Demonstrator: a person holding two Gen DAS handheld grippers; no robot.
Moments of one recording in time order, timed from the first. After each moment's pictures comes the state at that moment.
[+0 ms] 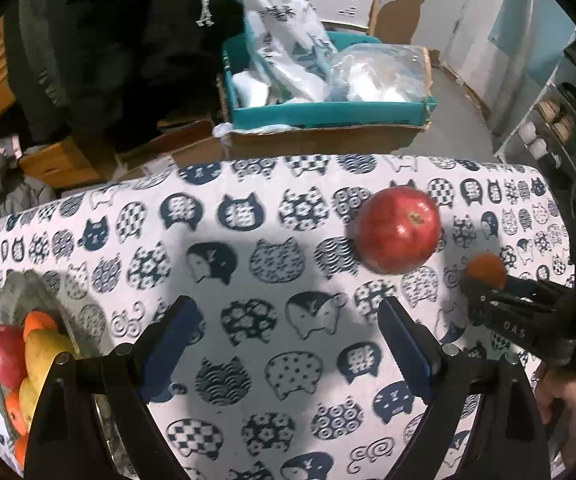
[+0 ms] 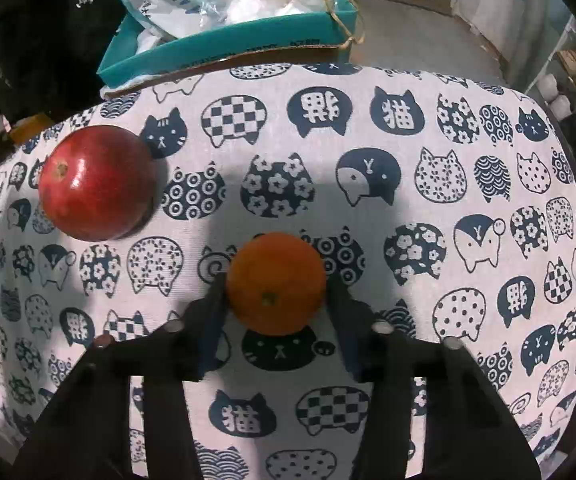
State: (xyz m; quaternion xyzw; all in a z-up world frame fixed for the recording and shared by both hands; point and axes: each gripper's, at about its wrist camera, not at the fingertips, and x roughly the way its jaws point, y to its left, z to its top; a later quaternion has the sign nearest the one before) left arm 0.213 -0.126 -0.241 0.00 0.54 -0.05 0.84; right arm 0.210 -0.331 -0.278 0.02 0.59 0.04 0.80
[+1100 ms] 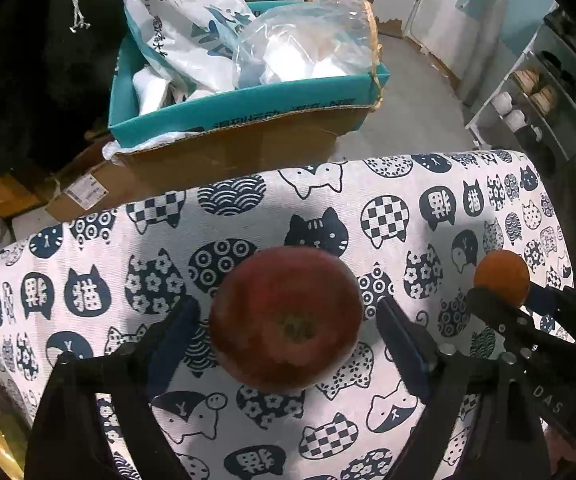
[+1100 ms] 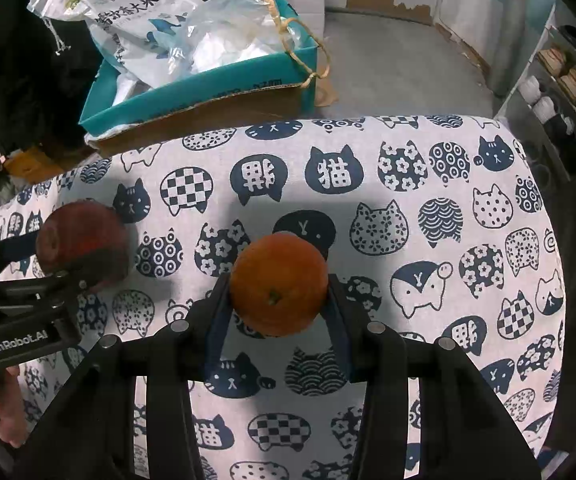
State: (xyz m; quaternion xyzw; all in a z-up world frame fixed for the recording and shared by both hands) left arm 0.283 -0.213 -0.283 0.01 0.57 -0.11 0.81; right arm 0.229 -0.367 -0.249 0.03 0.57 0.01 0.82
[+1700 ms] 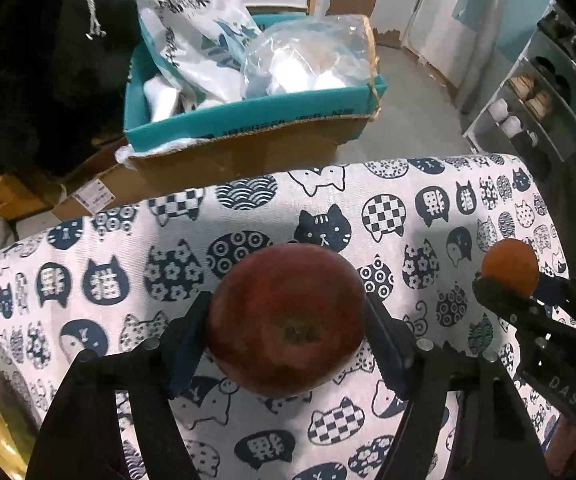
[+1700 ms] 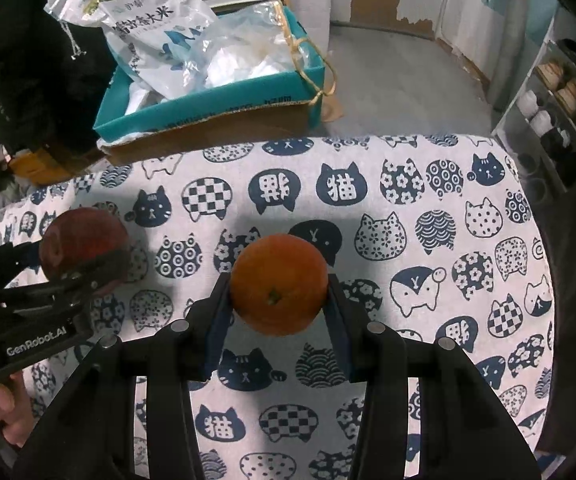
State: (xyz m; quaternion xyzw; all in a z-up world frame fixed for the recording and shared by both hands) left arm 0.264 -0.201 -0.267 0.01 0.54 -0.11 0.83; right arm 0.219 -0.358 -0.230 0.02 0.55 0.02 0.84
